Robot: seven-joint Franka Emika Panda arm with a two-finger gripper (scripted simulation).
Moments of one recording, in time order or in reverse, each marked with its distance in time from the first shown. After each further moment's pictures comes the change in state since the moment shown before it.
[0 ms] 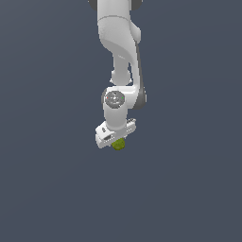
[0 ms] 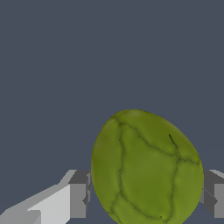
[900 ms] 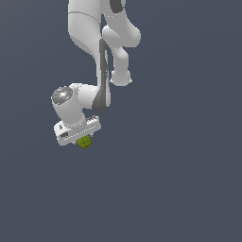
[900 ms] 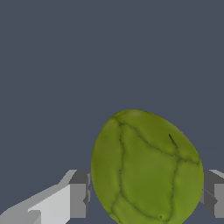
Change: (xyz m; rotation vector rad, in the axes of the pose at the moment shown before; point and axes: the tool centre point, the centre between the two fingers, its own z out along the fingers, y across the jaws) arm -0.091 0.145 -0.013 0.000 0.000 0.003
